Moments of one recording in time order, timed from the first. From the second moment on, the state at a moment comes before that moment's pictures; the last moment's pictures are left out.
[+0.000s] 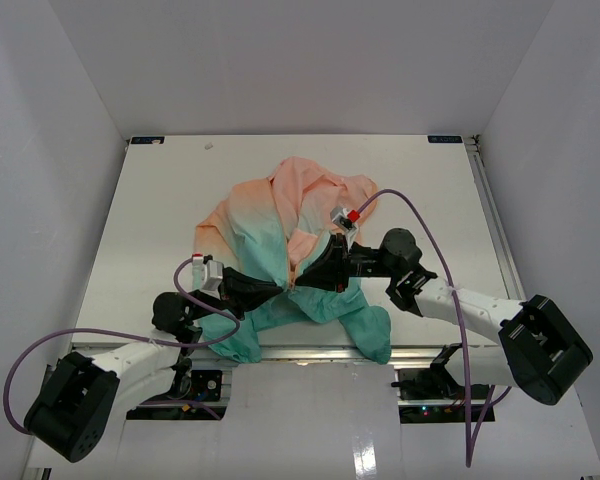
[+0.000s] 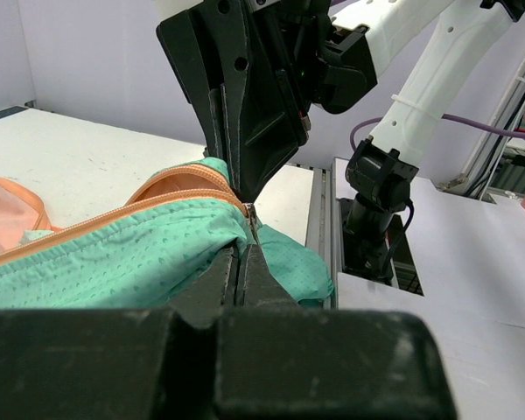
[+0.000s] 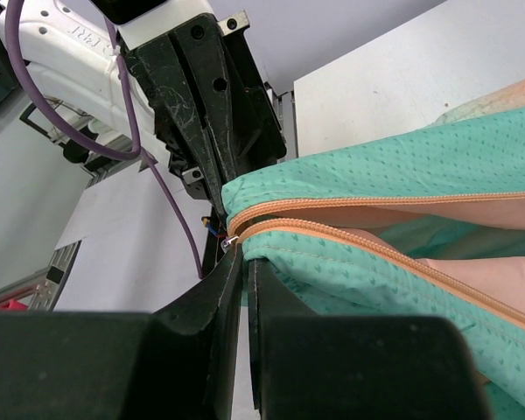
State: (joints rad) left arm -0.51 0.95 0.05 1.37 0.81 -0.48; right arm 0.73 1.25 0.55 0.80 -0.87 0.59
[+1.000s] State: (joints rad) left arm -0.51 1.01 0.06 1.39 0.84 -0.54; right arm 0.72 1.22 0.57 0.68 -0.90 0.52
